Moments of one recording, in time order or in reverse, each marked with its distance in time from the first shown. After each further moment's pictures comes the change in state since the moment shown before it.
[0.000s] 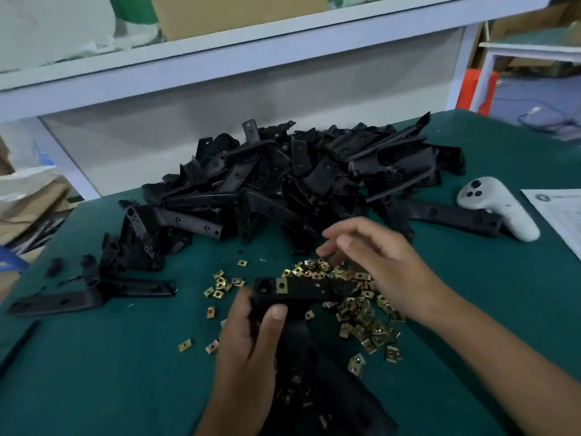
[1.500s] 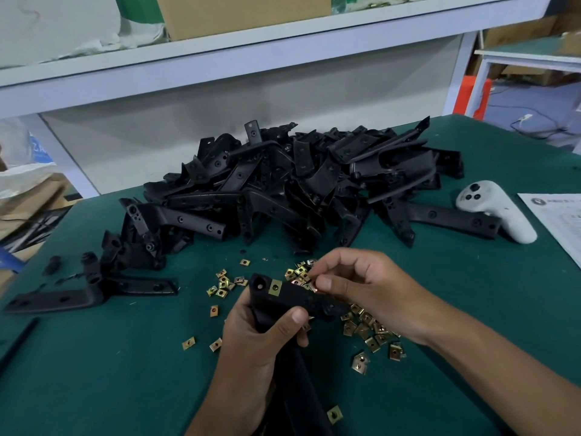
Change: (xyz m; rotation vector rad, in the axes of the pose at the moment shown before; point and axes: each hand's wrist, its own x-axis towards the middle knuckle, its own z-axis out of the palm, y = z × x) left_hand 0.008 0.007 -0.001 -0.474 -0.068 -0.304; right_hand -0.005 -0.004 0.020 0.243 -0.176 0.177
